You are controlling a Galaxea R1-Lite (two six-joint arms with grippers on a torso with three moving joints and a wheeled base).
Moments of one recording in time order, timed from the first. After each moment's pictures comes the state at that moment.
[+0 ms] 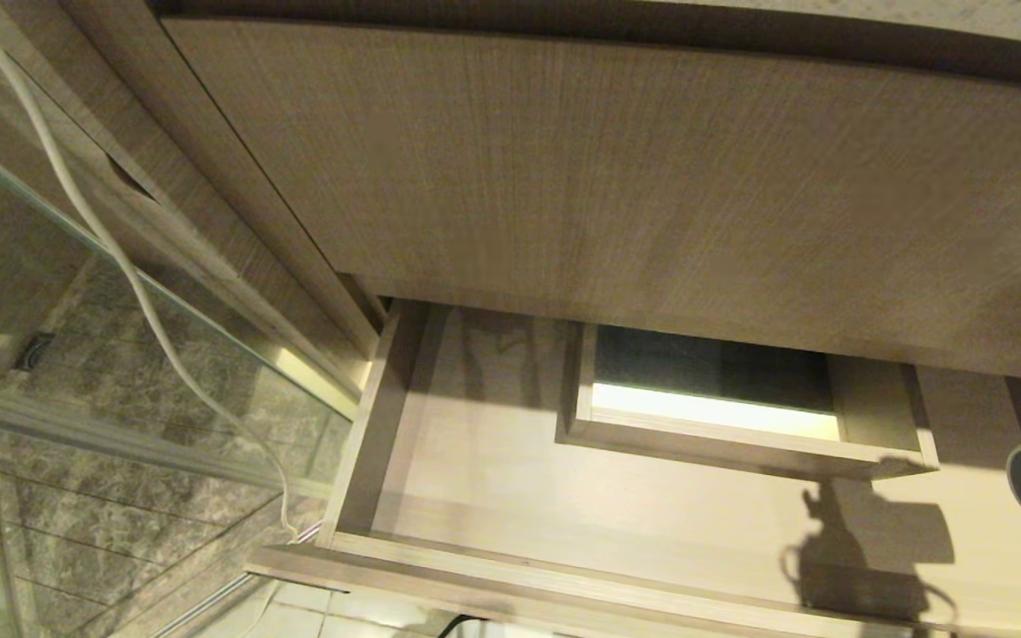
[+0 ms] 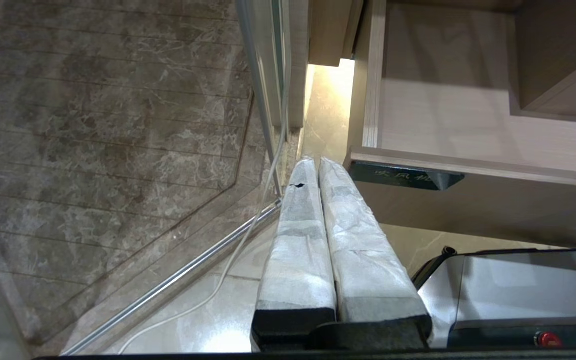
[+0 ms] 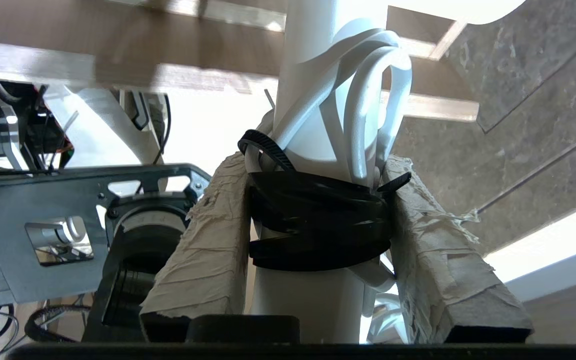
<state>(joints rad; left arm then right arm) 0.00 0.00 0.00 0.00 0.00 0.00 -0.44 1.26 -1.18 1.05 -0.13 -0.52</state>
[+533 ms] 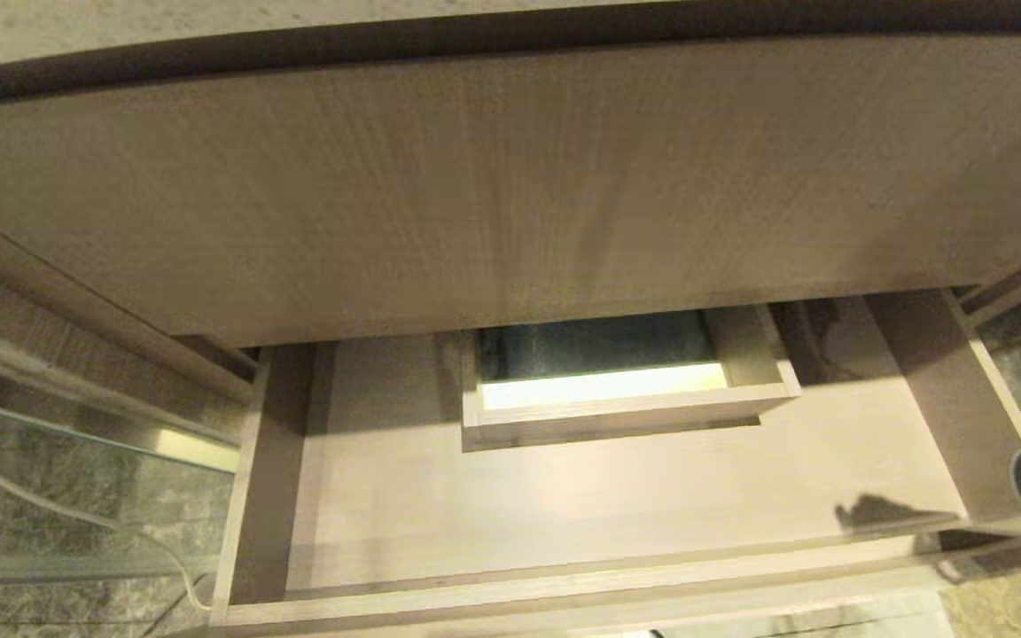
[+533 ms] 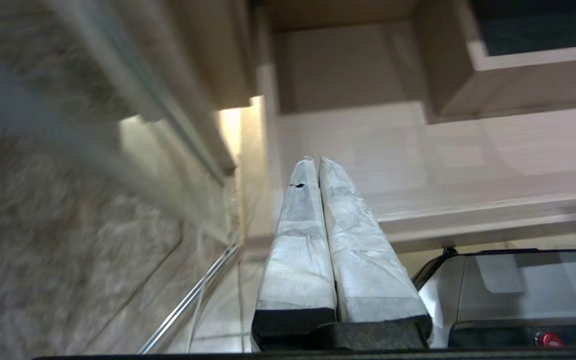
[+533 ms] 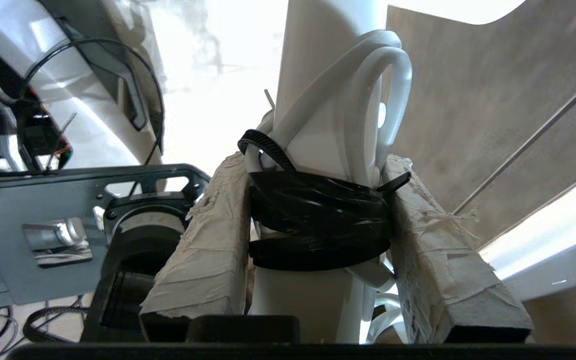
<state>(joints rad) 0.00 0.00 0.00 0.00 0.00 0.00 -0.44 1.26 -1.17 1.05 -0.13 -0.52</state>
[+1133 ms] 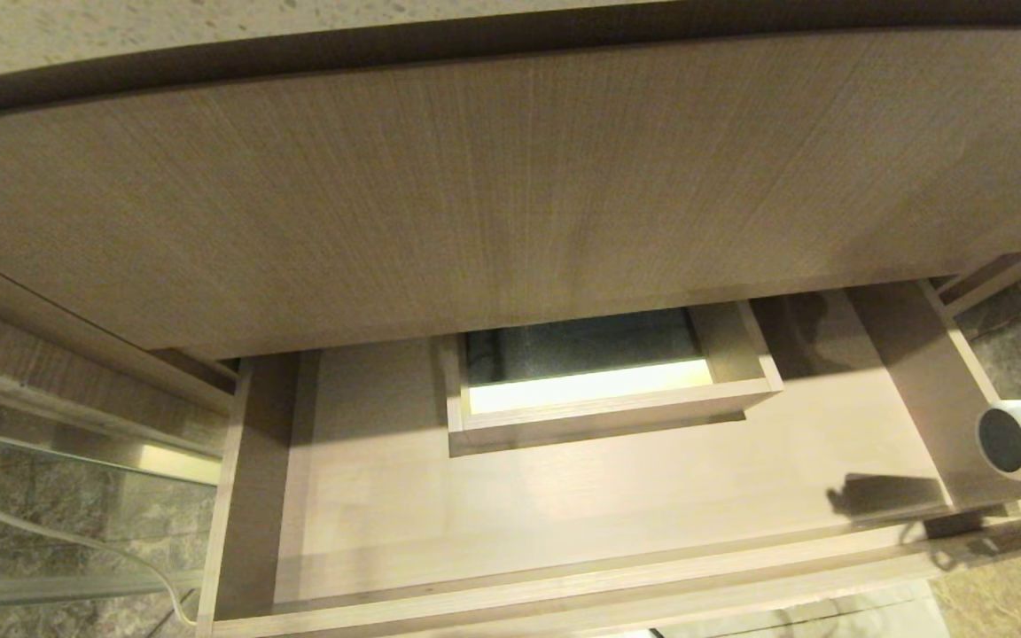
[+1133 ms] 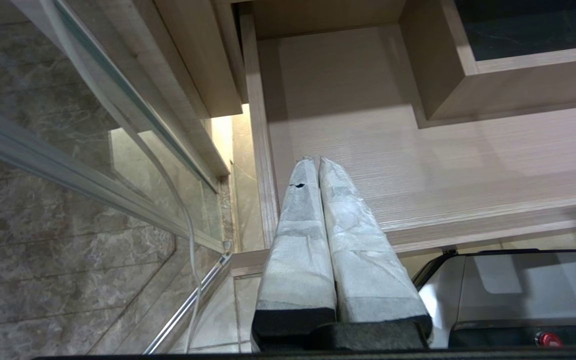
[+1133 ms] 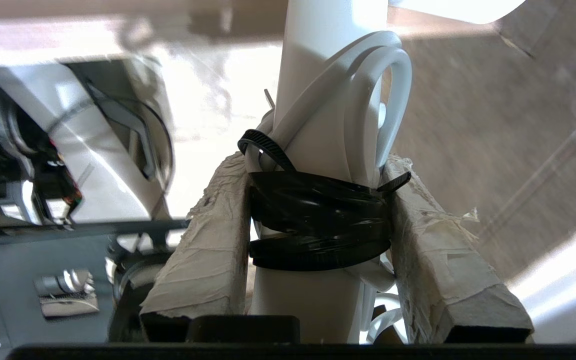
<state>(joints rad) 0.00 0.00 0.00 0.00 0.00 0.00 -0.39 1.27 -1.13 0.90 -0.09 -0.48</state>
